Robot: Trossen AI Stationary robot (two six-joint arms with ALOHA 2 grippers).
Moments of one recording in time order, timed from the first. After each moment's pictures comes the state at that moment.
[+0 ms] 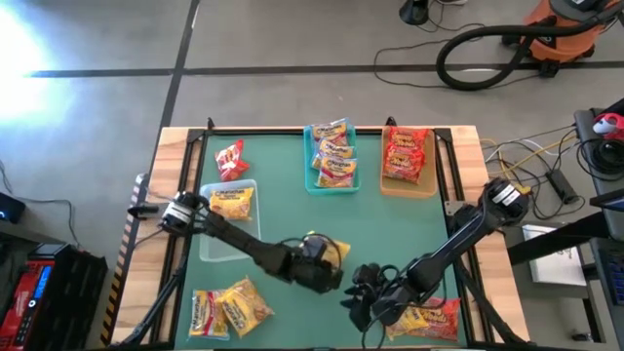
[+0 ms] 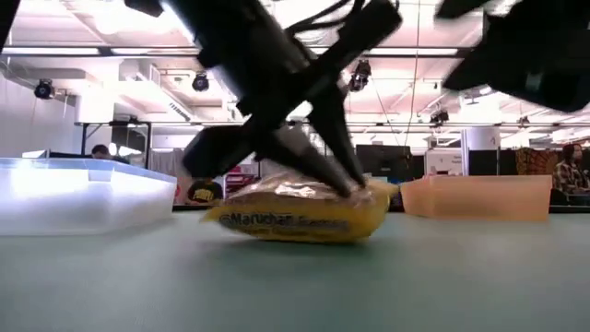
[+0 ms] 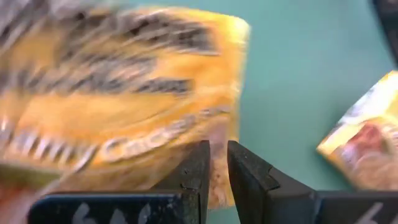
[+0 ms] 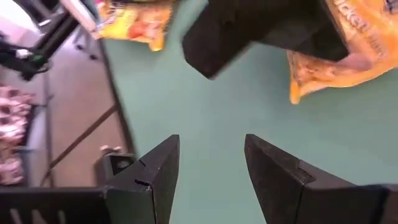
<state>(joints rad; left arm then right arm) -0.41 2.07 1.40 -0.26 -0.44 -1.41 0.69 1.74 1.09 -0.14 0.43 1.20</state>
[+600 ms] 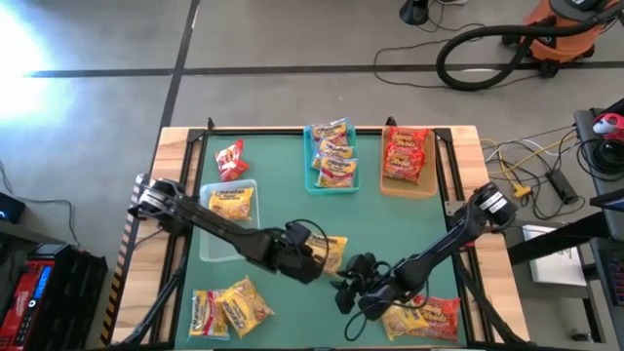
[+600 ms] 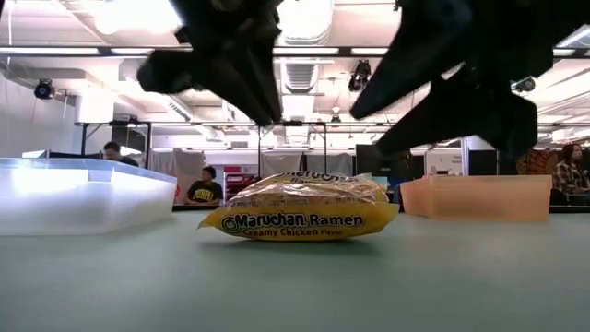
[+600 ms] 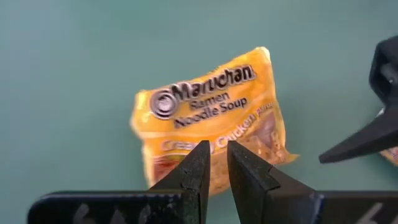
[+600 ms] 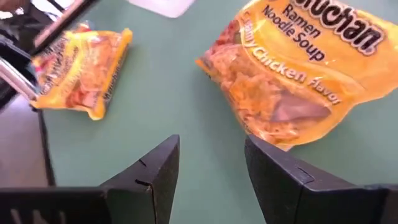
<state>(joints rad) -0.40 1.85 1.41 -0.70 -0.49 -1.33 0.64 1.85 1.08 -0.08 0.66 1.24</state>
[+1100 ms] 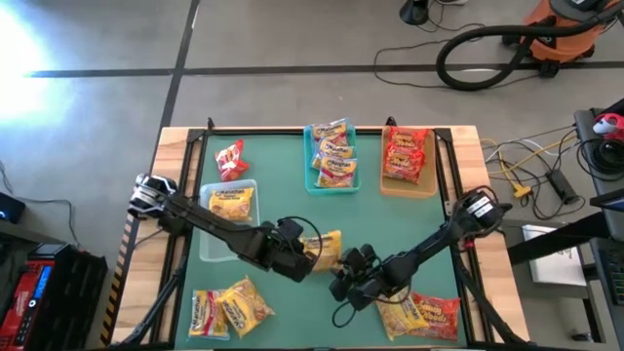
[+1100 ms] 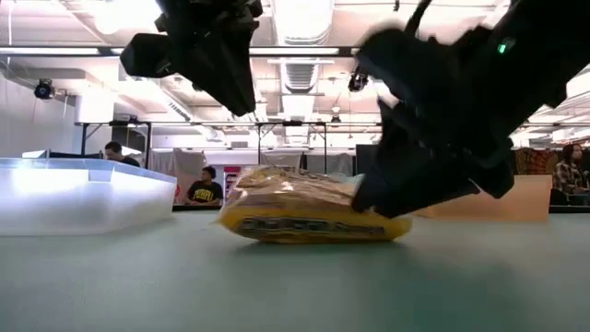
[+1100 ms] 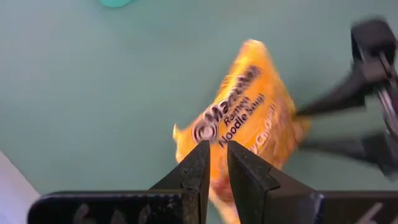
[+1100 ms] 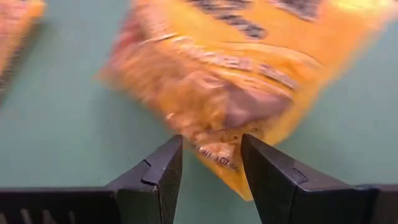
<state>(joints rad) -0.42 1.80 1.41 -0.84 -0.52 -1.32 0.56 1.94 1.08 -0.17 0.65 1.21</state>
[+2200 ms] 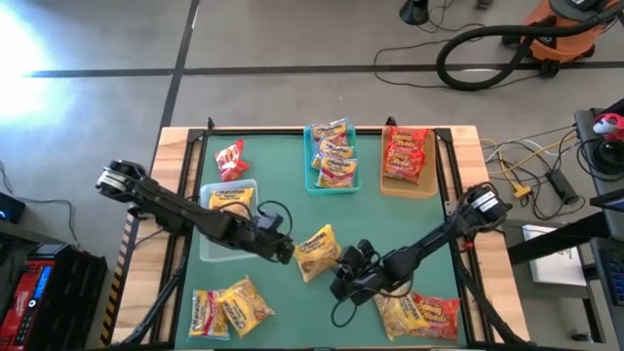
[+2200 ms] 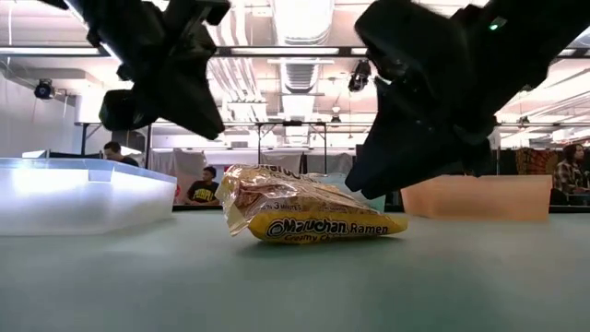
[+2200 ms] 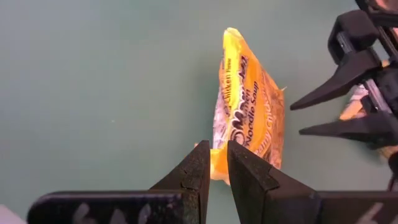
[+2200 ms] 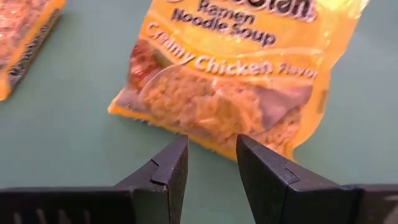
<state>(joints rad) -0.35 1.46 0.86 -0.30 -0.39 -1.21 0.53 1.89 1.07 -0.15 0.60 1.05</state>
